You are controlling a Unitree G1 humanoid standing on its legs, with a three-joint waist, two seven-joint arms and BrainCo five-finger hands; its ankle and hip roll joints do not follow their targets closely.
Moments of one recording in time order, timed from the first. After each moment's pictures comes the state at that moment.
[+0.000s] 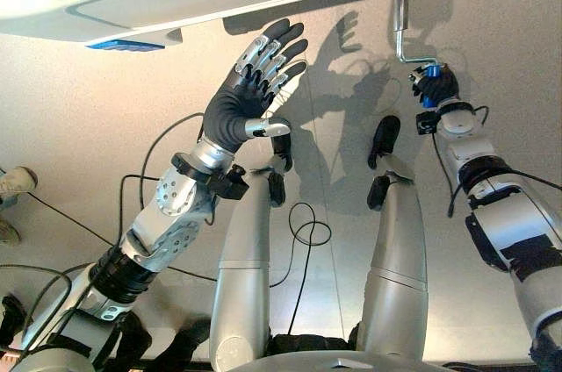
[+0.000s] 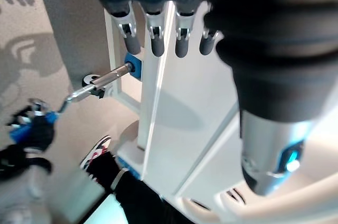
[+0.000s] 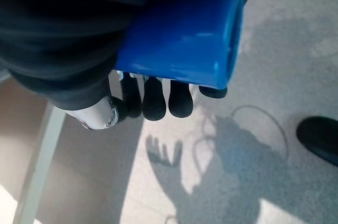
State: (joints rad) left arm -0.44 0.68 -0.49 -0.33 -0.83 -0.34 0.03; right arm -1.05 -0.53 0.44 1.24 0.38 -0.21 -0.16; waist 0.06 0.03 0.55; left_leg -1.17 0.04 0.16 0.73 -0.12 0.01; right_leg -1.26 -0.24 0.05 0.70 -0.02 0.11
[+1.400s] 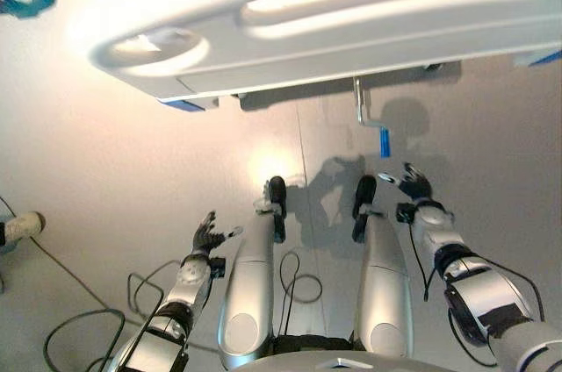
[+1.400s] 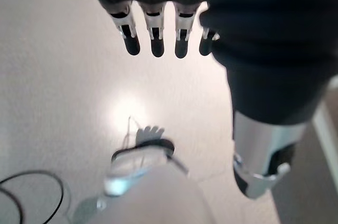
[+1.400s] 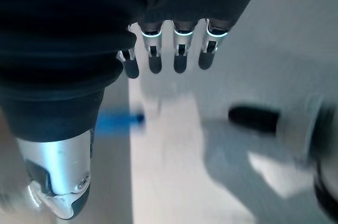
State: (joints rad) left arm -0.21 0.29 -0.25 1.10 -0.32 -0.29 0.16; right arm -0.49 -0.41 0.18 1.21 0.46 -0.23 -0.19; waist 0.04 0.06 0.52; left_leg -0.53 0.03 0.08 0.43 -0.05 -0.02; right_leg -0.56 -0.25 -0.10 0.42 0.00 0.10
